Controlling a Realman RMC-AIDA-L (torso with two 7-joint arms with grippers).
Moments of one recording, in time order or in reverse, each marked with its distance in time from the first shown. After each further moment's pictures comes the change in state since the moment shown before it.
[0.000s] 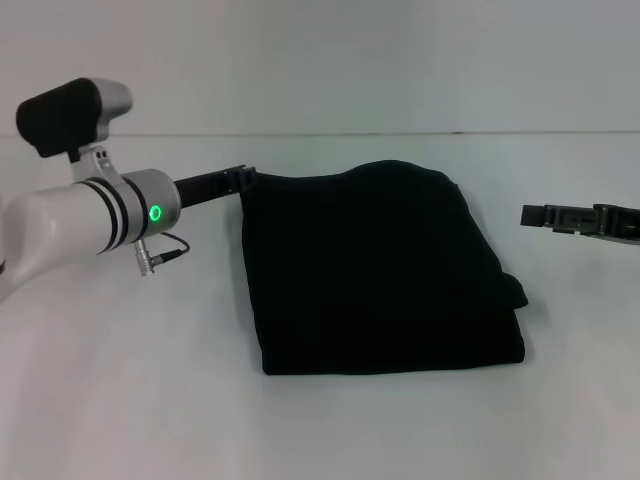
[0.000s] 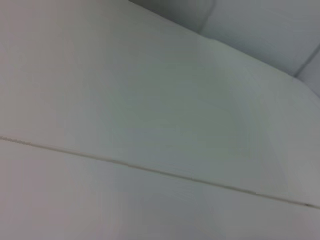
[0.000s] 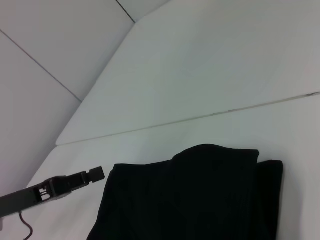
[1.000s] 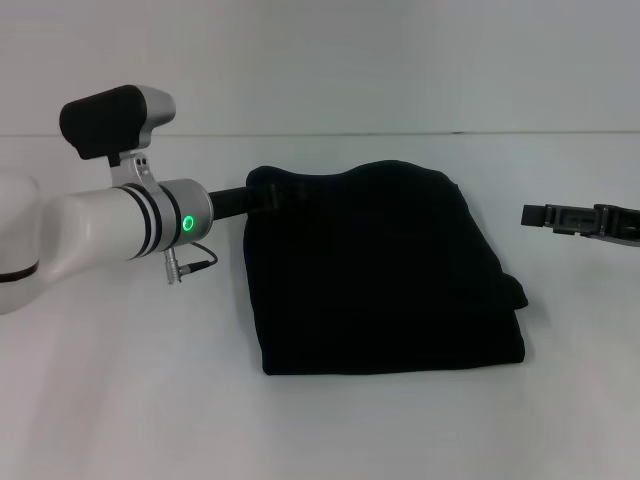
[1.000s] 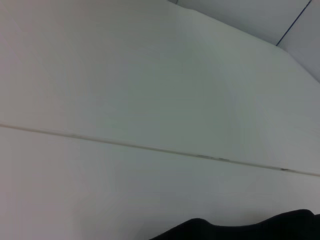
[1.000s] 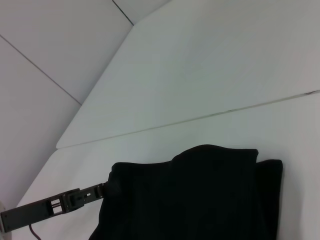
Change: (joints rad) left arm -0.042 -0.007 0.071 -0.057 -0.004 -0.016 0.001; right arm -0.003 0.004 0.009 0.001 0.000 0.003 0.006
